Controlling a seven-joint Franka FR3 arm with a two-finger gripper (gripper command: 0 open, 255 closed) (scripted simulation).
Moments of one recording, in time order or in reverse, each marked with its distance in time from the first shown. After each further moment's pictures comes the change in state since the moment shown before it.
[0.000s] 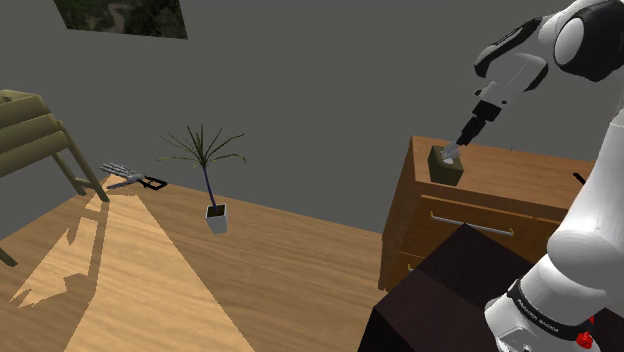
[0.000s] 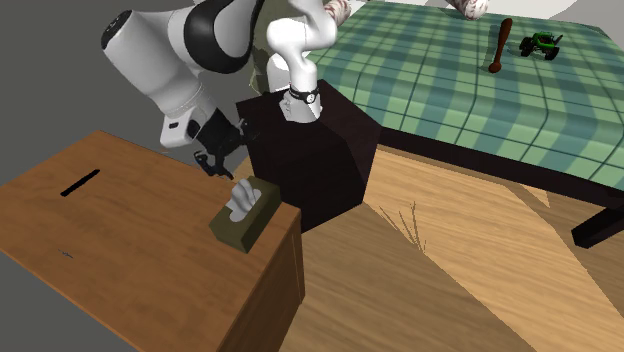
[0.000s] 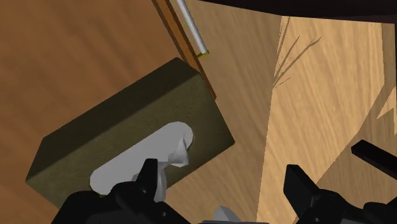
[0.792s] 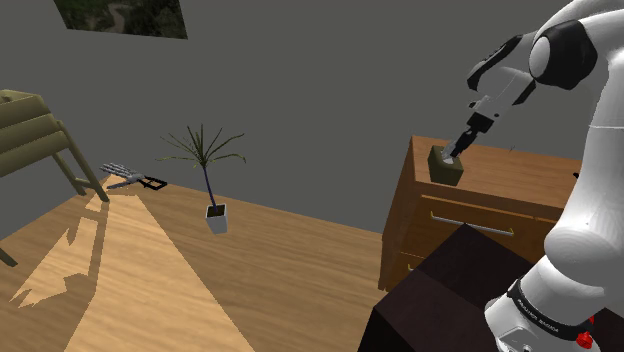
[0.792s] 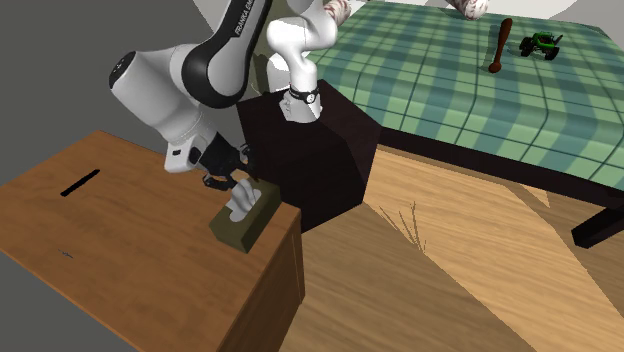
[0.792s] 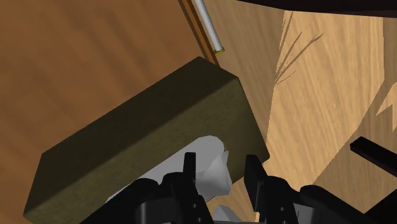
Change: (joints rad) arm -0.055 0.132 0.035 0.038 0.103 0.026 -0.086
